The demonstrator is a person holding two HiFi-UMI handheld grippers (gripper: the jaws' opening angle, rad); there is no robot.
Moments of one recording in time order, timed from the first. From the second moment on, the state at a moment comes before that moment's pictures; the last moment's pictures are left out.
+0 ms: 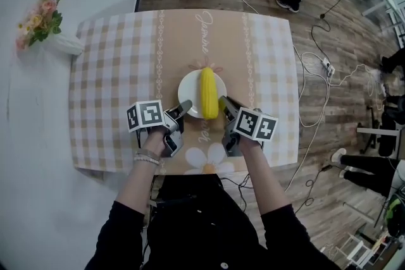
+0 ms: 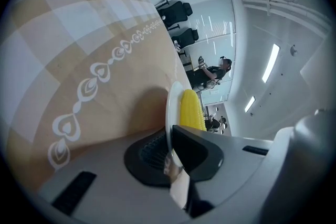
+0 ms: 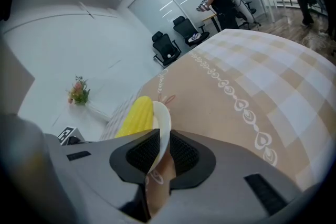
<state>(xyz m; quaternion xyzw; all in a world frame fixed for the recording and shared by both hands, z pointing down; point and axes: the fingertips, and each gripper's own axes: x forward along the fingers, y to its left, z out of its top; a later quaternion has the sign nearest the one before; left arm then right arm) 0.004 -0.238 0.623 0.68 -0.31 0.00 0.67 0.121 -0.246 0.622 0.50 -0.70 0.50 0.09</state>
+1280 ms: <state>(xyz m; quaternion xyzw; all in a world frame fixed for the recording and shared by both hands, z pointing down) 0.006 -0.236 0.634 0.67 -0.34 0.10 0.65 0.125 -0.251 0.636 0.52 -0.69 0.48 0.19</state>
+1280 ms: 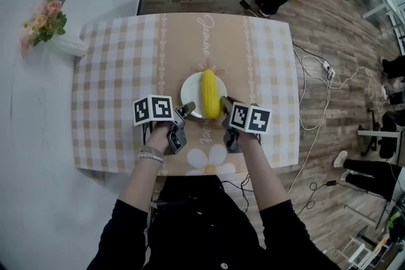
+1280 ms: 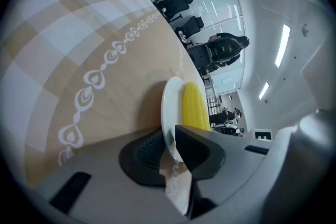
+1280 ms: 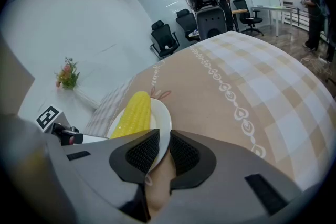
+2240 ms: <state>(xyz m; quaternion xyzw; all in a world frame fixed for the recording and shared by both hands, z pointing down) -0.029 -0.227 0.625 0.71 -0.39 0.13 0.58 0.129 -0.252 0.632 0.53 -0.69 0.46 0.17</state>
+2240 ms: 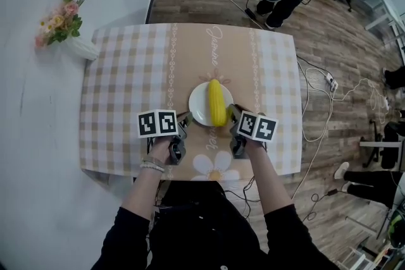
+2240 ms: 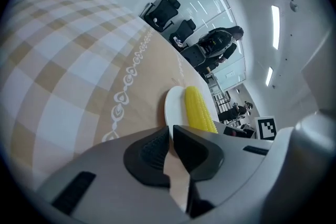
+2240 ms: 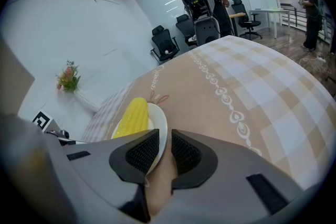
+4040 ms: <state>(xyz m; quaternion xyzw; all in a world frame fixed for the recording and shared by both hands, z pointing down) -0.018 -0.170 0.377 0.90 -0.40 0.07 0.19 0.083 -0.191 0.379 0.53 -0.84 0.14 0.08</state>
